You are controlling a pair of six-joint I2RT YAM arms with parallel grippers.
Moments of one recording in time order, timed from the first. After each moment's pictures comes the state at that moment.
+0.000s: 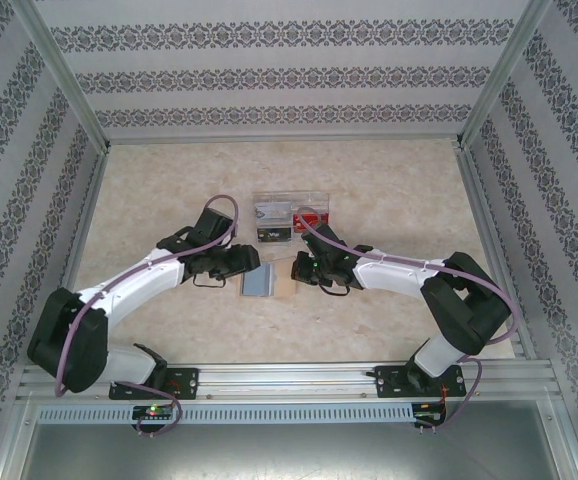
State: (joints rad) left arm -0.49 1.37 0.84 -0.48 0.26 -0.75; right arm 0.73 1.60 0.82 -0.17 -0.18 0.92
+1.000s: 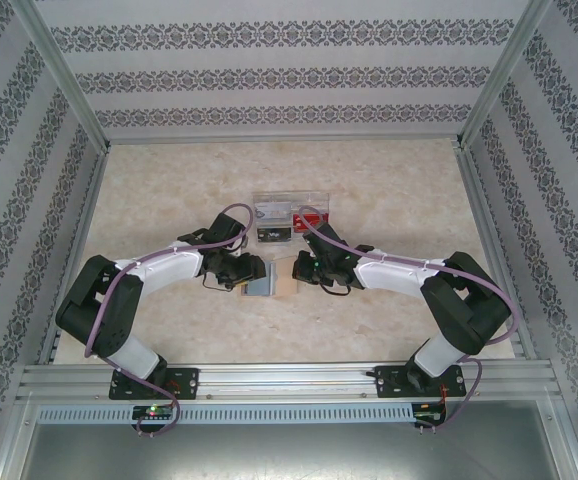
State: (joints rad) left arm -0.49 1.57 0.84 -0.41 0.37 -0.73; right arm 0.72 1.60 0.81 -0.16 -0.18 0.92
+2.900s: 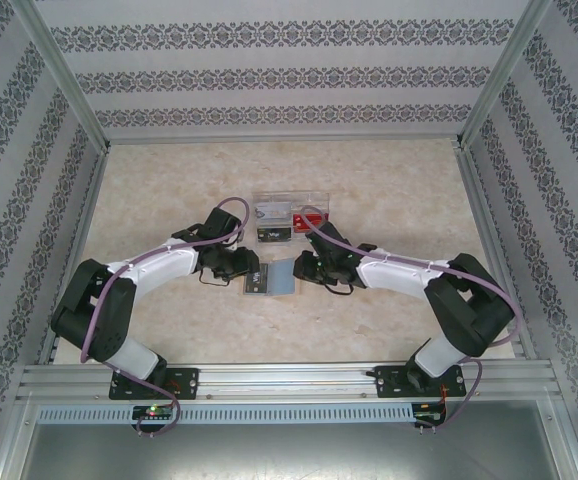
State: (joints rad) left arm -0.45 1.54 0.86 -0.45 0.31 -0.68; right arm 0.70 1.57 0.82 -0.21 -0.15 0.87
